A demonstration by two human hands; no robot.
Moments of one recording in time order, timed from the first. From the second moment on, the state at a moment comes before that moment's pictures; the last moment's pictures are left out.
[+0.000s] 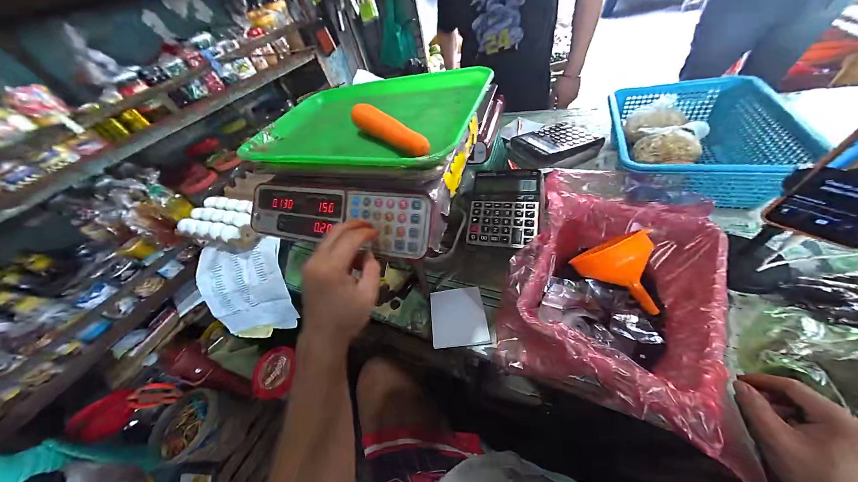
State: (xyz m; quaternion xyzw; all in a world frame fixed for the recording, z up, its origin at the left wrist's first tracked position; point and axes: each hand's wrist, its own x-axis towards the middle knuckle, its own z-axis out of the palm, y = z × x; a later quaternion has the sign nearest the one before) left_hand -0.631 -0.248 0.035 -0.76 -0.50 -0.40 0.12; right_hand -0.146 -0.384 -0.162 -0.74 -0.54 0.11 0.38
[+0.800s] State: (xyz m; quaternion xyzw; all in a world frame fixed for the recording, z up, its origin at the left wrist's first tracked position) left_hand -0.618 -0.240 0.039 -0.80 -0.46 -0.36 0.10; right_hand -0.147 -0.380 -0.165 -0.76 -0.55 0.09 0.34
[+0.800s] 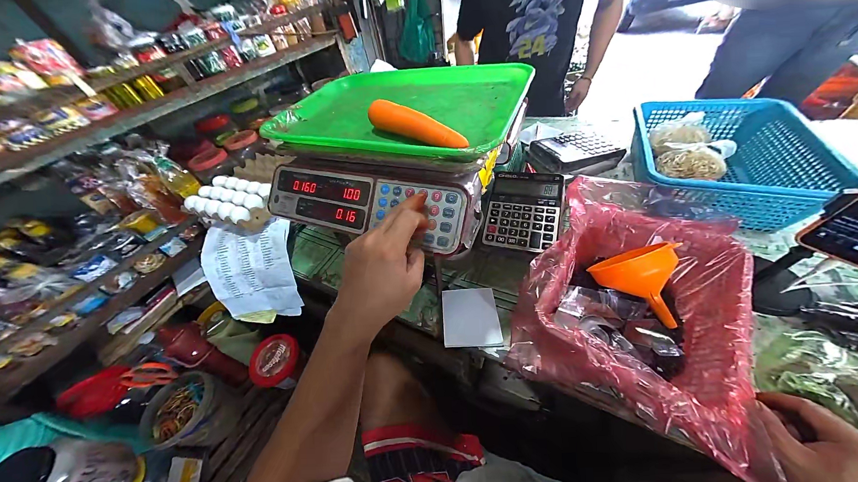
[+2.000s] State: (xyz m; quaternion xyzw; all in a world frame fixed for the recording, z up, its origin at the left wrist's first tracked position) left_hand -0.446 -0.088 -0.085 -0.84 -0.49 -0.22 -0.09; right_hand -0.156 -0.374 -0.173 -0.78 -0.51 -0.01 0.36
